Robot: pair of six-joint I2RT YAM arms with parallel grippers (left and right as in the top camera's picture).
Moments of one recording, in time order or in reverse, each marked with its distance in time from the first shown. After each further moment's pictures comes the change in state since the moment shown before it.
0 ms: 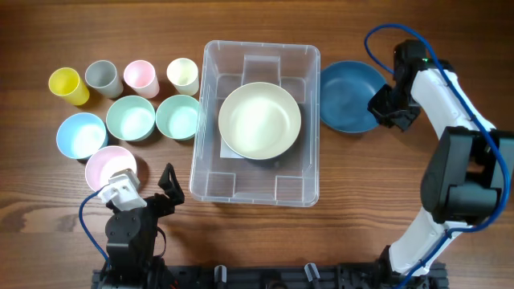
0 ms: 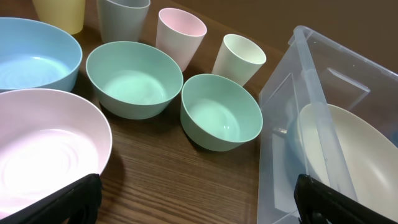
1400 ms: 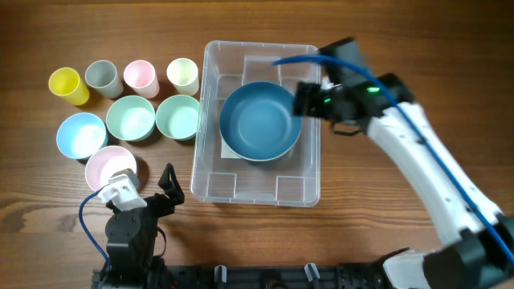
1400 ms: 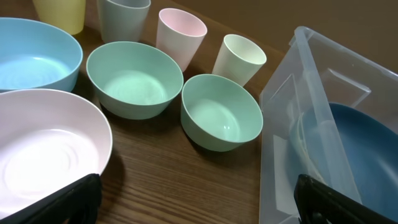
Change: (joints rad) left arm 0.000 0.000 0.000 0.000 0.000 0.000; right arm 0.442 -0.403 -0.003 0.035 -0.063 -0.149
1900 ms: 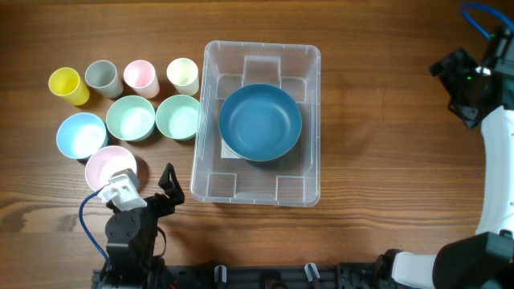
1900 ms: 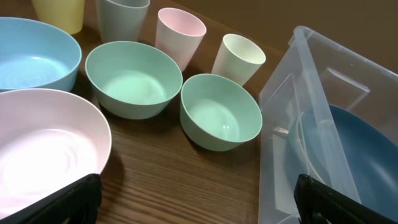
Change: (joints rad) left arm 0.000 0.000 0.000 0.002 0.006 -0.001; right arm -0.667 -0.029 0.026 0.039 0.055 0.164
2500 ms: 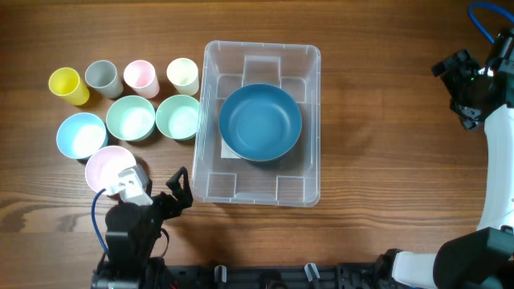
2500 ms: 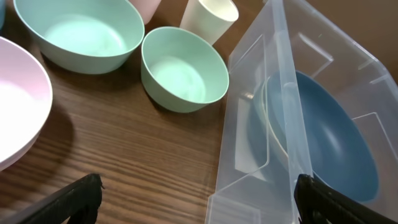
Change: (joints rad) left arm 0.000 0.151 0.071 -0.043 0.180 -0.099; right arm -0.015 0.010 0.000 -0.005 -0.051 0.024
